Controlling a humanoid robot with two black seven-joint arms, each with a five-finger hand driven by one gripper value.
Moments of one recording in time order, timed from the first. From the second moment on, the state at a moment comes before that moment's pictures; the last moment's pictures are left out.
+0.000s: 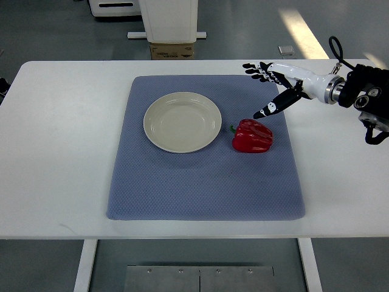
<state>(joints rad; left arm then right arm) -0.01 0.00 -0.21 -0.18 0.05 -0.02 -0.14 1.36 -0.46 -0.32 0.92 -0.46 0.14 0.39</state>
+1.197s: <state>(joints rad) -0.01 0.00 -0.21 -0.18 0.05 -0.02 -0.14 1.39 -0.36 -0.54 0.90 -0.56 0.09 0.38</state>
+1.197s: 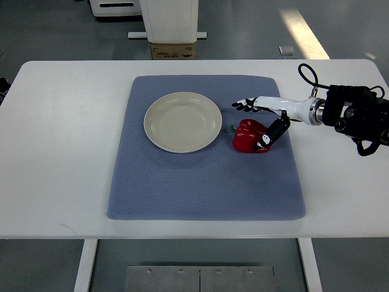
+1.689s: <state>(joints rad) -0.01 0.00 -0.21 -0.18 0.05 -0.02 -0.14 1.38 -0.36 -0.57 0.90 -0.61 0.08 0.38</state>
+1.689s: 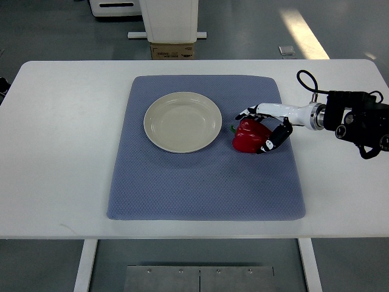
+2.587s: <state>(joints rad) -0.01 0.00 -0.21 -0.18 0.05 -0.02 -0.14 1.40 -0.33 -0.35 0.86 -0.59 0.08 0.27</state>
